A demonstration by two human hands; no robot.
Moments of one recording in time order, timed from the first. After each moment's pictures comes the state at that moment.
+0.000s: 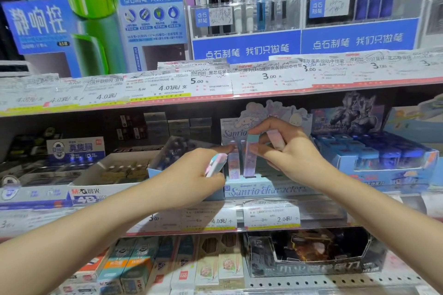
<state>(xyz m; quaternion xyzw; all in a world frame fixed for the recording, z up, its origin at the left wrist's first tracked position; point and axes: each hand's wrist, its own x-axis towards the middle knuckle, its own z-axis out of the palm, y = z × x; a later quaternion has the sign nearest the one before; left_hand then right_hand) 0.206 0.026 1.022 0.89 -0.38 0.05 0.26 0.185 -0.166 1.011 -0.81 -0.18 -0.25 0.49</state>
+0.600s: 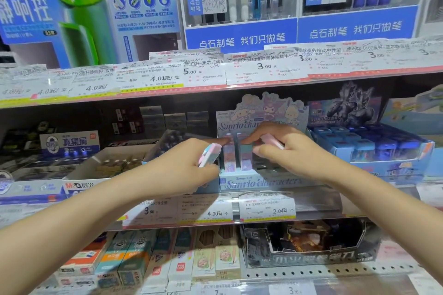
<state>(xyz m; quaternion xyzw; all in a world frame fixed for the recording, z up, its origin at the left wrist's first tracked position) 0.210 0.030 1.026 0.88 -0.38 0.02 0.27 0.181 -0.180 1.009 -0.89 -0.18 -0.18 0.38</state>
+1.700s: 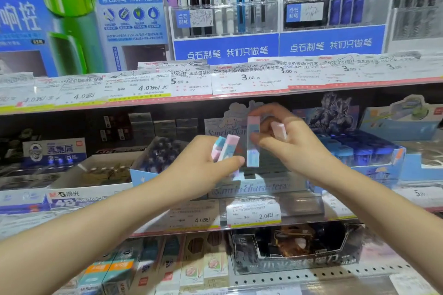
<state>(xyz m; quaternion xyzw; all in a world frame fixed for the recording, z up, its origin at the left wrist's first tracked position) 0.200 -0.006 1.022 0.80 -0.40 0.03 0.44 0.166 -0.185 1.024 -0.82 -0.18 -0.29 0.45</state>
